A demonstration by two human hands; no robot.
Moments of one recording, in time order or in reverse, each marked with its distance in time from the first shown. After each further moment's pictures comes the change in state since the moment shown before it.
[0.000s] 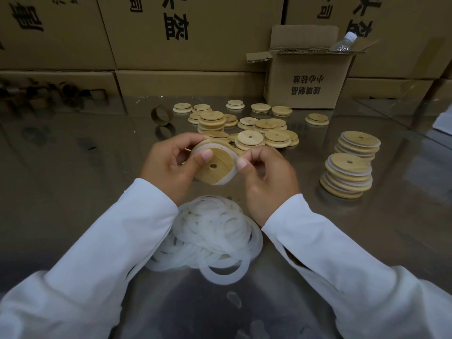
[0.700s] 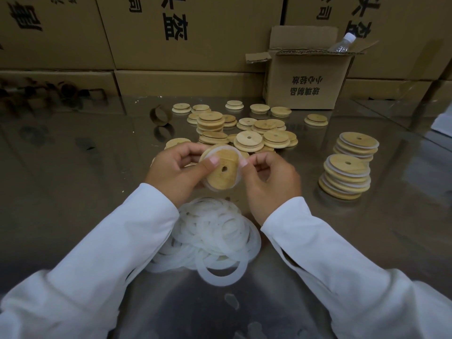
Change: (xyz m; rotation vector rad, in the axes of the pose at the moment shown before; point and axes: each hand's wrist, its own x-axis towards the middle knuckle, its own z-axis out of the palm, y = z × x) left_hand -0.003 -0.003 0.010 -0.294 0.015 -0.353; right_hand 0.000 0.006 -0.001 -0.024 0.097 0.093
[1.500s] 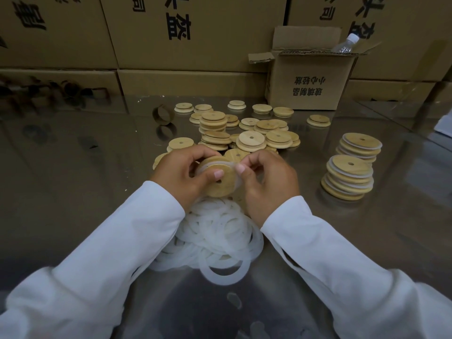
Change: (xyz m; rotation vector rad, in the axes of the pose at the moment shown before) left_hand 0.000 0.005 -0.006 0.493 -0.124 0.253; right_hand 0.002 0.000 0.001 -0.191 -0.089 -0.146
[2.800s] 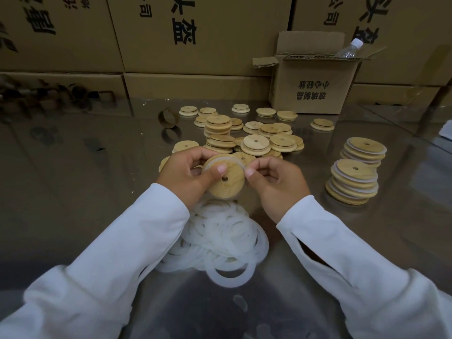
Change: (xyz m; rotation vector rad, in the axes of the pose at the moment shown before) left_hand 0.001 -0.003 0.005 -0.328 0.089 -0.169; right_hand 0.006 0.005 -0.001 0.399 -0.086 0.172
